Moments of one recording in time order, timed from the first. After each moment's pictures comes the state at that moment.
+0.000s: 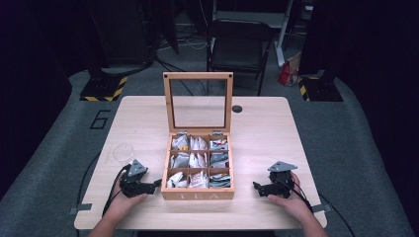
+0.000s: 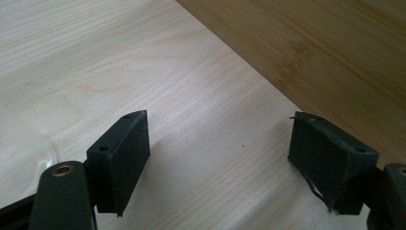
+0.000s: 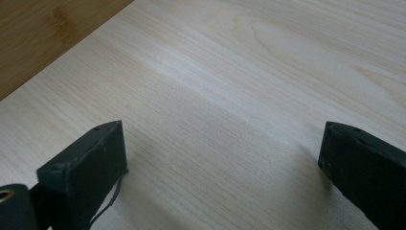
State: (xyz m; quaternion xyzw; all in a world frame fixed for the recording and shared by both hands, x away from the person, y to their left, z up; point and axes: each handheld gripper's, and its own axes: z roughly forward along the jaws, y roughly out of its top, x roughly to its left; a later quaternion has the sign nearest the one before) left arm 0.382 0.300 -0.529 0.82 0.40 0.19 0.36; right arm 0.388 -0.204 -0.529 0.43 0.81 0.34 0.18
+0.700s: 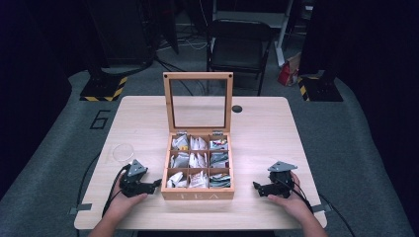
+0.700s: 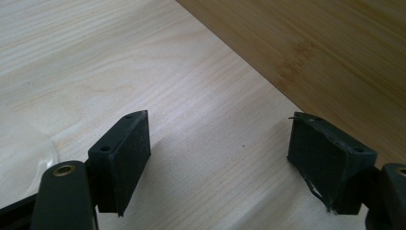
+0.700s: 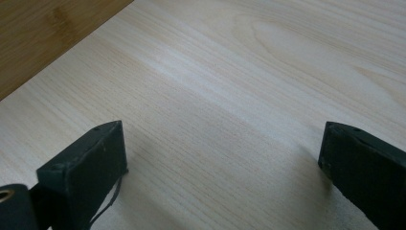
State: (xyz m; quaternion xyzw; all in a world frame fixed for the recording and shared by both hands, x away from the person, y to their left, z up) left arm 0.382 0.301 -0.528 0.82 0.40 0.19 0.36; right arm 0.388 -0.204 -0.529 0.43 0.81 0.34 0.18
